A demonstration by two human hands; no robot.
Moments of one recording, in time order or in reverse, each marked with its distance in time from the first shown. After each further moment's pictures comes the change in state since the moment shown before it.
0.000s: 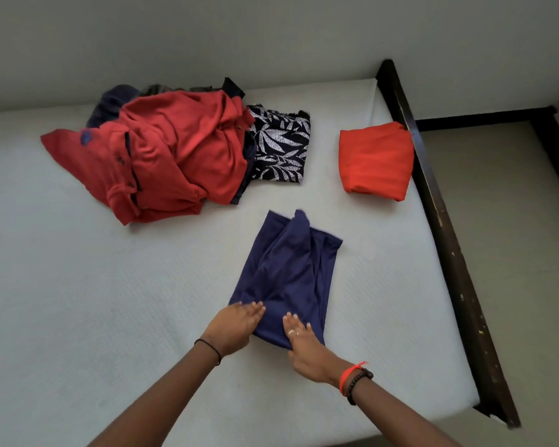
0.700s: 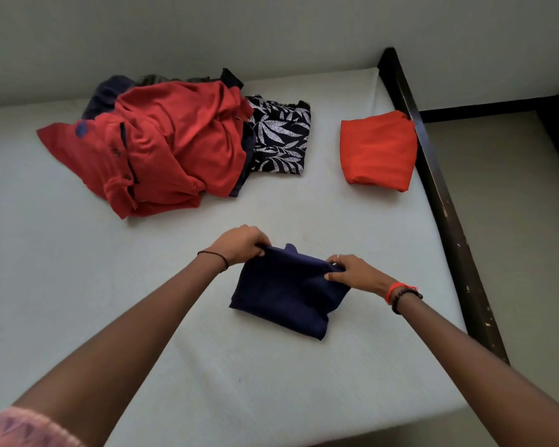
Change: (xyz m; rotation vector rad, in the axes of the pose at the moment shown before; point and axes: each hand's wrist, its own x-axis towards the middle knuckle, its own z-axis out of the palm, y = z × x) left_hand 0.082 -0.067 -0.098 -0.420 -0.135 -0.308; right_hand 0.022 0.074 -0.130 0.306 0.205 0.110
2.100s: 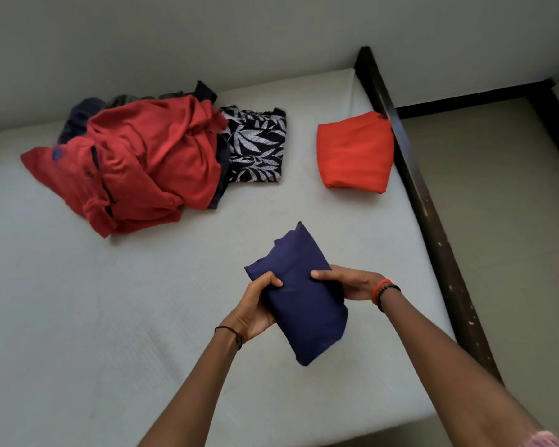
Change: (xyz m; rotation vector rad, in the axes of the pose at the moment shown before) left_hand -0.043 0.110 0.063 -1.931 -0.041 -0.282; right_hand -0.011 0.015 -0.023 0.751 -0.461 0.068
